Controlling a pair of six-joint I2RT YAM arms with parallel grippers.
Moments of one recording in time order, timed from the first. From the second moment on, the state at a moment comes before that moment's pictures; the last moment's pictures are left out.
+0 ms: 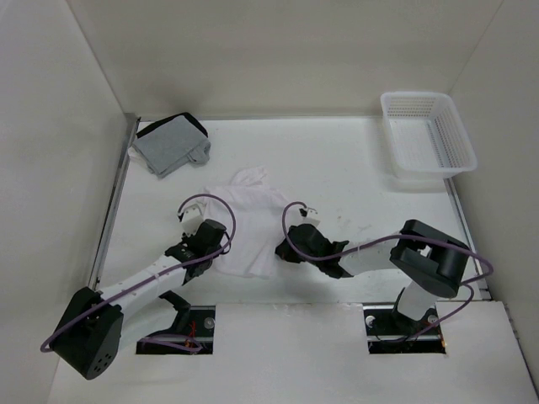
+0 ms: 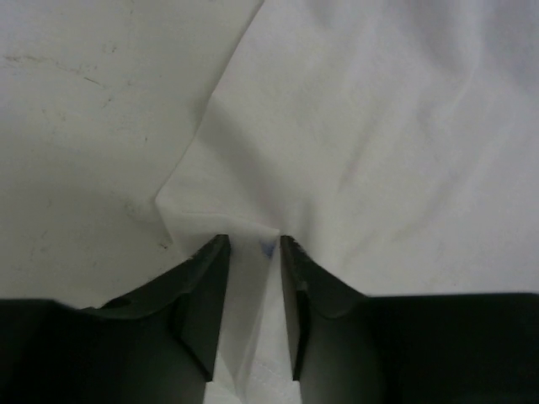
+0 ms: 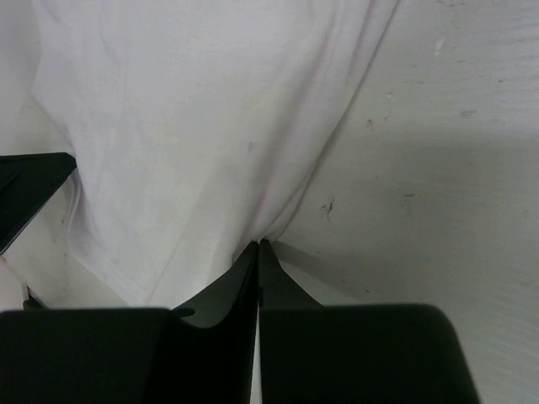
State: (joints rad) left arm -0.58 1.00 0.34 -0.27 -0.53 -0.88; right arm 1.02 1.66 0.60 0.40 0.23 1.05
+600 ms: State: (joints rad) left arm -0.62 0.71 0.34 -0.32 -0.52 -0.93; right arm 0.85 1.15 0.40 0.20 0.29 0.97
